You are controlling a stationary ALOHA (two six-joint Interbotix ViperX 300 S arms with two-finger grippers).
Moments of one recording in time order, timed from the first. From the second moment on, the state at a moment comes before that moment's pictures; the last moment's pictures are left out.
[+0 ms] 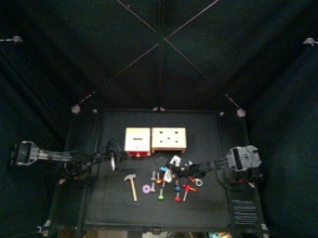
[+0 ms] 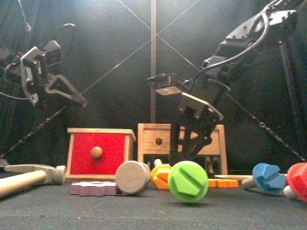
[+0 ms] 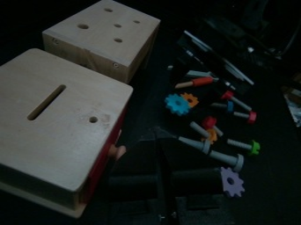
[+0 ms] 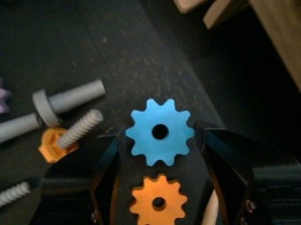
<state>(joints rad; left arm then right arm) 0.10 -0.57 1.29 -0.29 -0.46 -0.03 0.10 0.11 0.54 -0.87 0.47 1.24</state>
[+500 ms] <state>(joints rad) 0.10 -0.57 1.29 -0.29 -0.46 -0.03 0.08 -0.09 0.52 -0.95 0.68 1.25</state>
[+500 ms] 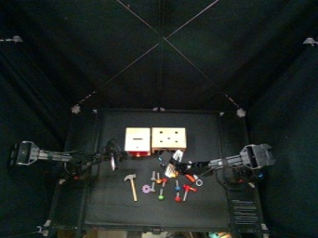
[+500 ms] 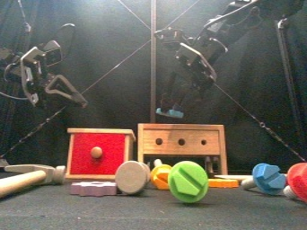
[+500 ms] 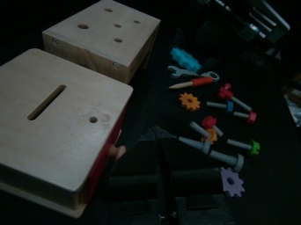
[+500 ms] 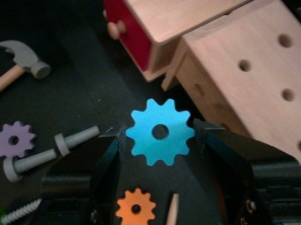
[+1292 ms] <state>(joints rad) 0.10 -0.57 1.29 -0.29 -0.46 -0.03 -0.14 -0.19 0.56 -0.78 0.79 1.24</state>
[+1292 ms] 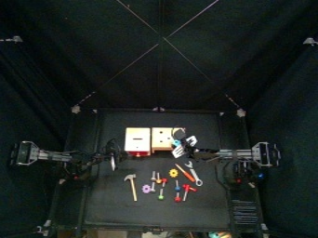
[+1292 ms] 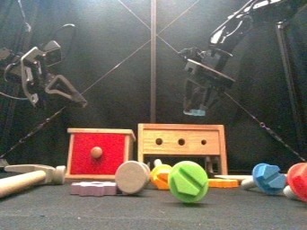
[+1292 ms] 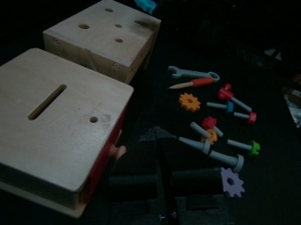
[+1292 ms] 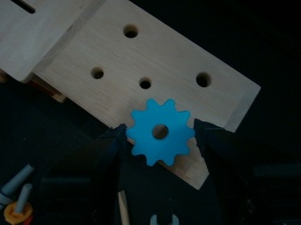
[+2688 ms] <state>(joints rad) 0.11 -0.57 1.29 -0.29 -0.46 -0.03 -0.17 -0.18 0.61 -0.77 0.76 1.24</state>
